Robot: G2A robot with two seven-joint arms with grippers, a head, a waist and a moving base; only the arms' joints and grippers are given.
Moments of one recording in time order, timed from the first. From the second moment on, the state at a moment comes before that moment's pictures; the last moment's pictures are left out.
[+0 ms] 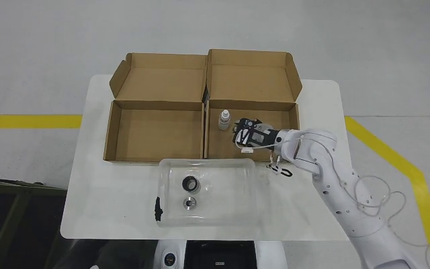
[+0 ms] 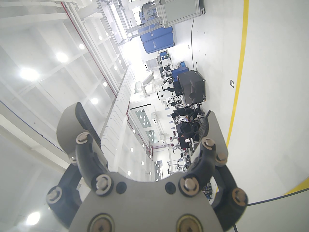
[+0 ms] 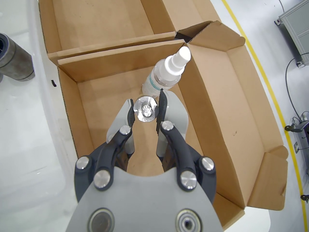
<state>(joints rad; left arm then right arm) -0.36 -0.19 -0.39 -1.44 1.98 -0.36 0.13 -0.95 -1.13 1.05 -1.64 -1.36 -0.70 0.48</state>
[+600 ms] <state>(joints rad) -0.36 -0.19 -0.39 -1.44 1.98 -0.36 0.13 -0.83 -1.17 0.96 -1.44 -1.32 -0.69 0.50</state>
